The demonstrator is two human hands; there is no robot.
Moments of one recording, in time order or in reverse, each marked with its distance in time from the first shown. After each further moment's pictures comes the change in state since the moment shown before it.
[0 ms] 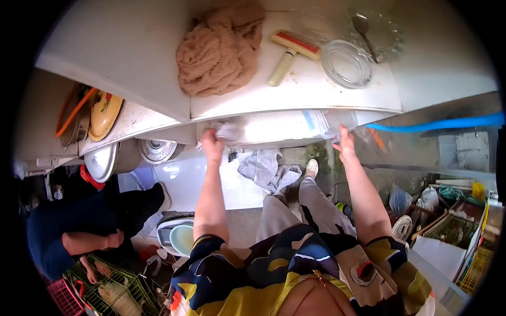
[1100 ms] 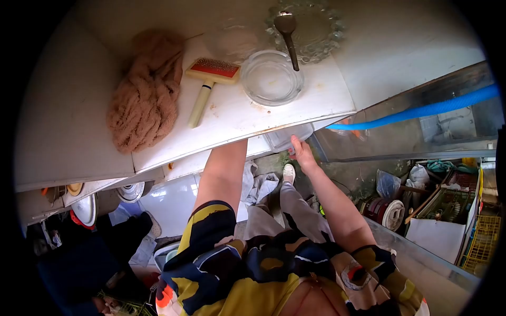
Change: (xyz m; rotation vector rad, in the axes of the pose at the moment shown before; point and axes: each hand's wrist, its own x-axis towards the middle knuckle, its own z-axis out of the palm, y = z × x) left_hand 0.035 0.236 0.211 0.596 -0.449 0.384; right_hand 0.000 0.011 -0.004 -0.102 -0.146 -0.064
